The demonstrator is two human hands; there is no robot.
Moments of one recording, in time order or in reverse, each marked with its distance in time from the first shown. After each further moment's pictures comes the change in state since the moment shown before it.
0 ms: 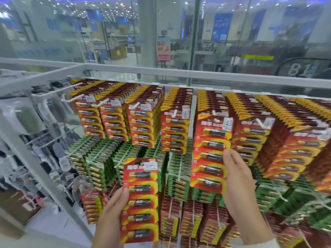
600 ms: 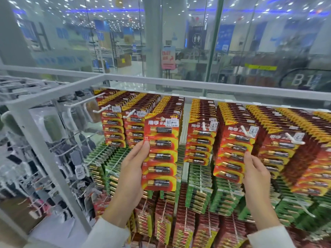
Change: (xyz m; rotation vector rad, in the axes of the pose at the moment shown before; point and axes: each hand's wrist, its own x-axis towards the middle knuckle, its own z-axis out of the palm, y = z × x) left_hand 0.025 0.124 0.058 0.167 -0.140 0.281; right_hand 0.028 0.009 0.035 -0.288 0.218 -0.156
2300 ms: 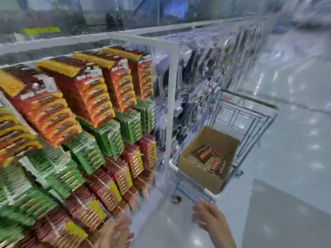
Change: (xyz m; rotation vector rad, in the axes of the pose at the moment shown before) left_hand -0.185 -0.295 0.151 0.544 -0.495 -0.950; right_hand -0.257 0.176 -0.371 0.197 0.820 0.555
